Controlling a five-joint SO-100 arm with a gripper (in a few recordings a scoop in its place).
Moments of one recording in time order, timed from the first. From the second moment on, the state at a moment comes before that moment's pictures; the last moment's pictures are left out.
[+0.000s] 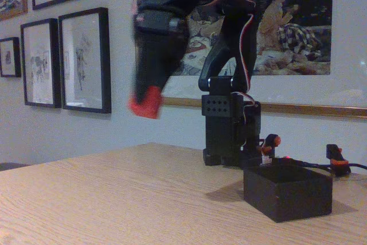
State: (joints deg) arm 4.5 126.5 122.4 72.6 20.7
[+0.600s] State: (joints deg) arm 40.3 125.9 128.8 75.3 24.8
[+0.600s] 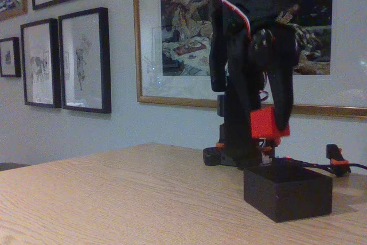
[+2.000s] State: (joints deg) arm 40.6 111.1 128.8 67.7 14.2
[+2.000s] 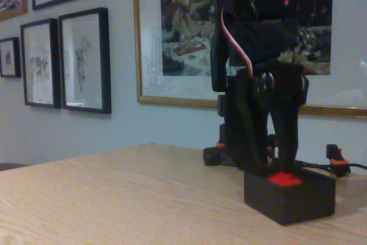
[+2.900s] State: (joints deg) arm -0.9 147.7 147.8 64.7 10.5
